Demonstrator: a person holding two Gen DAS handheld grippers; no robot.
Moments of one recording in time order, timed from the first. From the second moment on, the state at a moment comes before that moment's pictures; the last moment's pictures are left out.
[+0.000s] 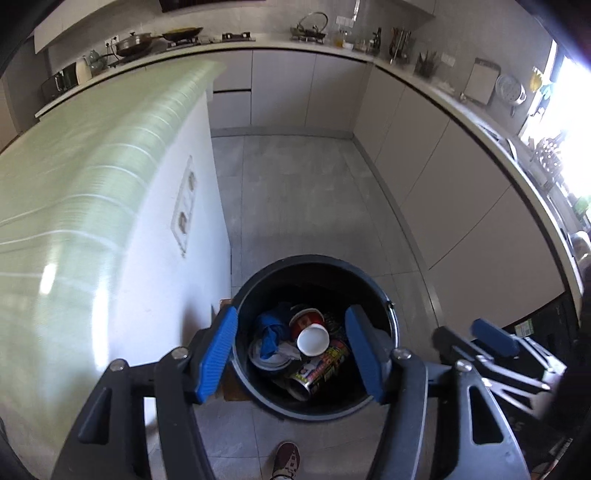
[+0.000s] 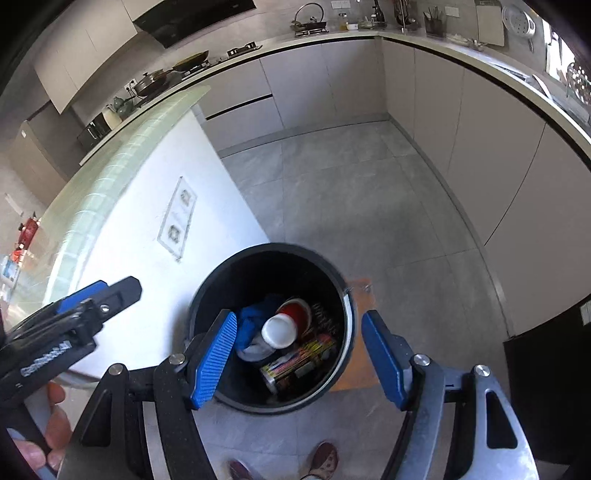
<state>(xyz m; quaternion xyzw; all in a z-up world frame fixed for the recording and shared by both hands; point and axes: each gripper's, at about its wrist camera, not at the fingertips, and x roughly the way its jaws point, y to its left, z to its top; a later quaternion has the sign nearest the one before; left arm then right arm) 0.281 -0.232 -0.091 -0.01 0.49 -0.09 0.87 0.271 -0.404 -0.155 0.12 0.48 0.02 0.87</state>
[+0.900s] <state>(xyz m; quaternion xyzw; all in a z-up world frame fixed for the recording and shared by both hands) -0.022 -0.021 0.032 0.01 0.34 -0.01 0.94 -0.091 -0.154 0.031 0.02 0.31 0.00 0.95</state>
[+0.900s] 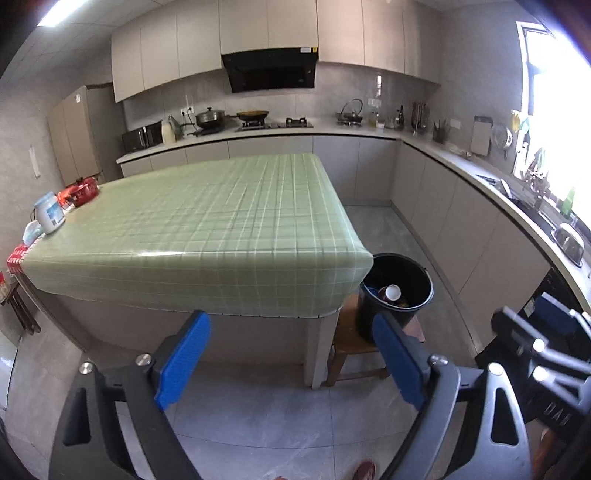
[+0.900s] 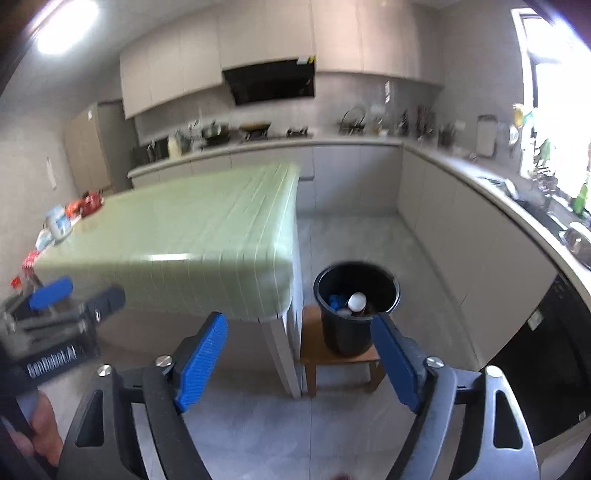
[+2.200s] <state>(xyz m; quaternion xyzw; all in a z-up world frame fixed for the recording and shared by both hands) -0.081 -0.082 0.041 0.00 0.32 0.02 0.95 -0.137 -0.219 0.058 0.04 0.29 0.00 0.96</state>
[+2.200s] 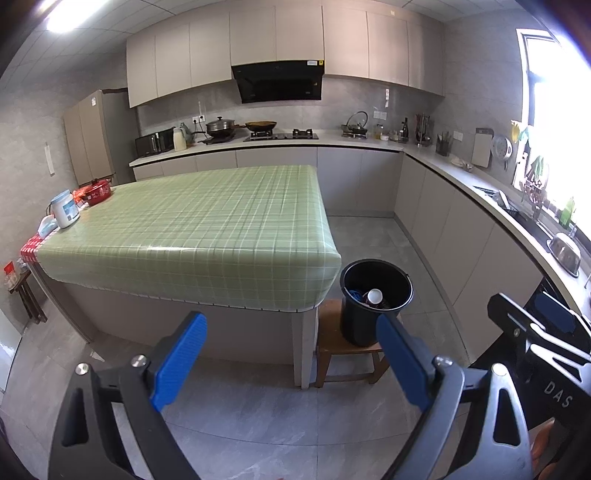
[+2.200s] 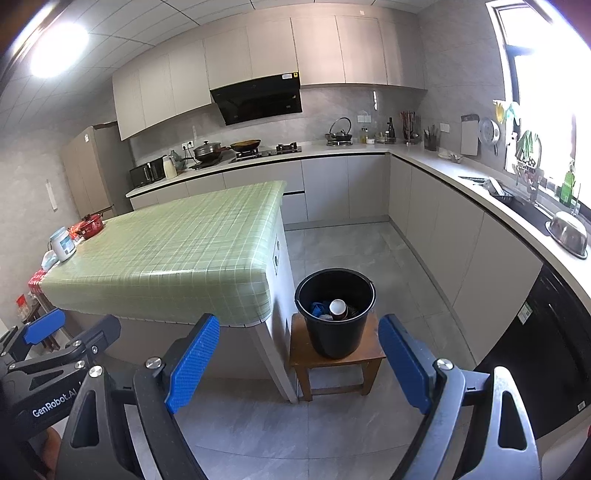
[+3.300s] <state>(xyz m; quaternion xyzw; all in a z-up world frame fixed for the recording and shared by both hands) -0.077 -0.084 0.043 0.00 0.32 0.01 0.95 -0.136 -0.216 0.057 0.04 0.30 0.00 0.95</state>
